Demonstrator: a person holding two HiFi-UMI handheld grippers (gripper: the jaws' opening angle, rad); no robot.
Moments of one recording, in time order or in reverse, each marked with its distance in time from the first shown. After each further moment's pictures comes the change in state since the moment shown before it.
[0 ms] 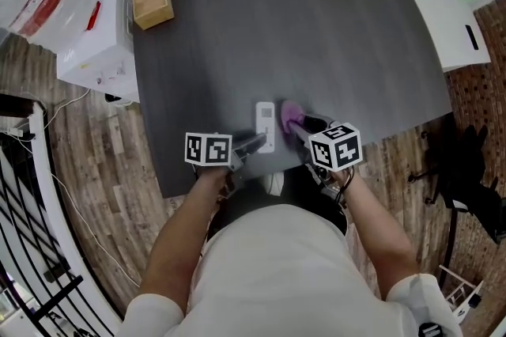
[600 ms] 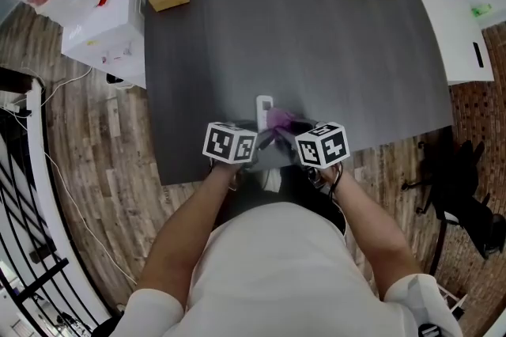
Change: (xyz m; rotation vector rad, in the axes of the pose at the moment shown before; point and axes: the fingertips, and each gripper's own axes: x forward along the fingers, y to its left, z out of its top) left arm 0.003 0.028 -0.004 0.242 0.059 0.299; right arm 0.040 0.047 -0.027 0.000 0.140 0.128
